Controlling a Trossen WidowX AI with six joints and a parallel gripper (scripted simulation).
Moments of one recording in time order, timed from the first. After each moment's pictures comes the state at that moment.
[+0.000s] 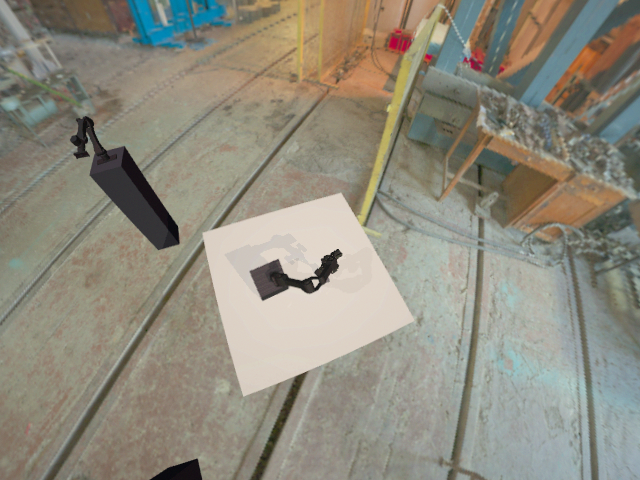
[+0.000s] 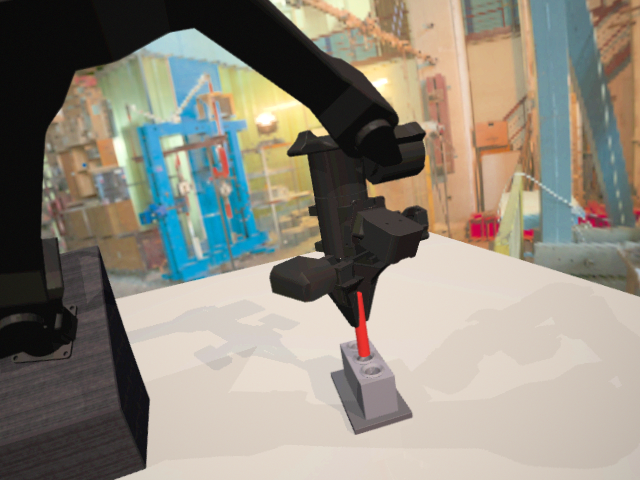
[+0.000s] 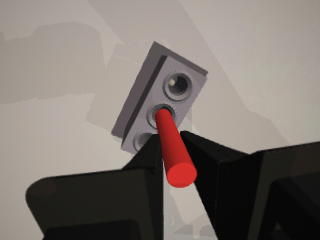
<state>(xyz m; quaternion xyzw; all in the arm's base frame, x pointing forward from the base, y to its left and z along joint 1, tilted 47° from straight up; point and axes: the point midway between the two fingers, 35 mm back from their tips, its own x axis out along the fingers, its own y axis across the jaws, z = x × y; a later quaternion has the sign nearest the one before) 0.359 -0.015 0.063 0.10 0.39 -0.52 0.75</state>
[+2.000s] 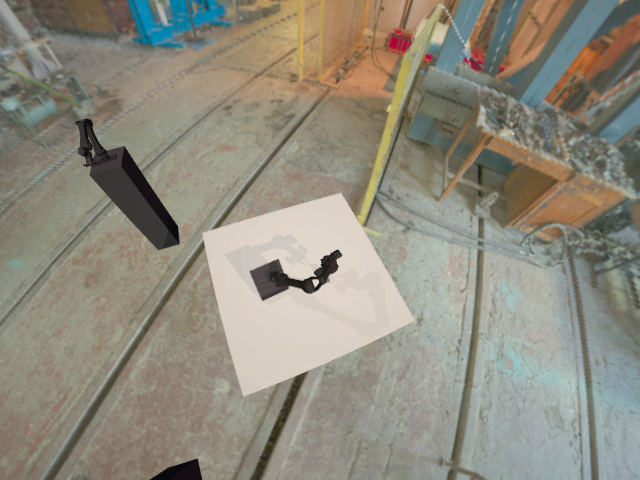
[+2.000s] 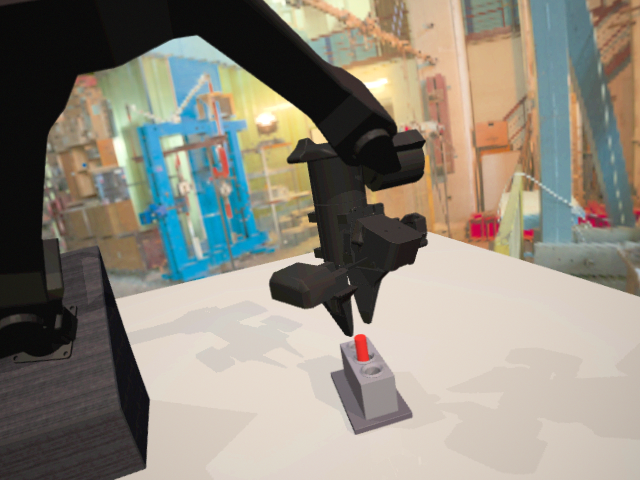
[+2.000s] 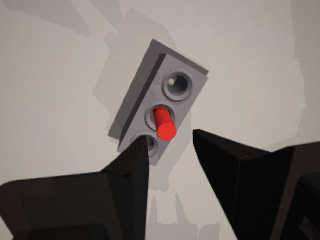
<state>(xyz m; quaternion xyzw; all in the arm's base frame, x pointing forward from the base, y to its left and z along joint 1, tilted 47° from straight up) 0.358 -0.020 0.056 0.10 0.39 -0.52 0.75</state>
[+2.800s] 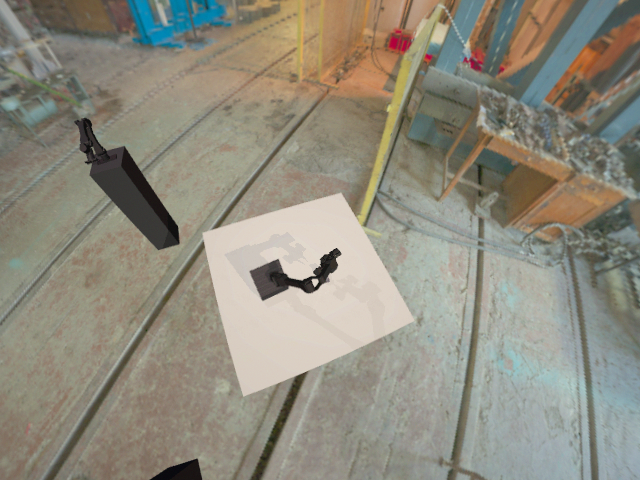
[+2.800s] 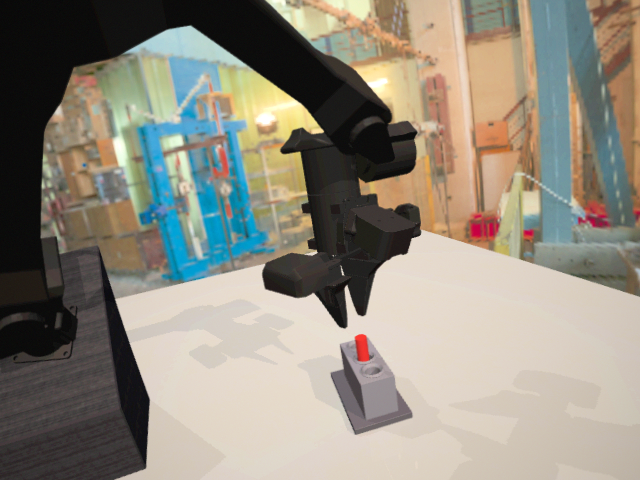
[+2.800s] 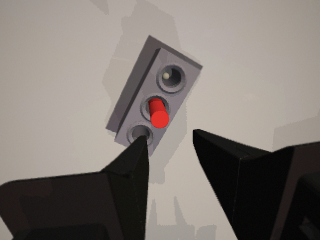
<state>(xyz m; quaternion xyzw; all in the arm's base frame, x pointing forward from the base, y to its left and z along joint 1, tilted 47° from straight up) 0.352 -0.010 0.061 0.10 0.39 -0.52 0.75</state>
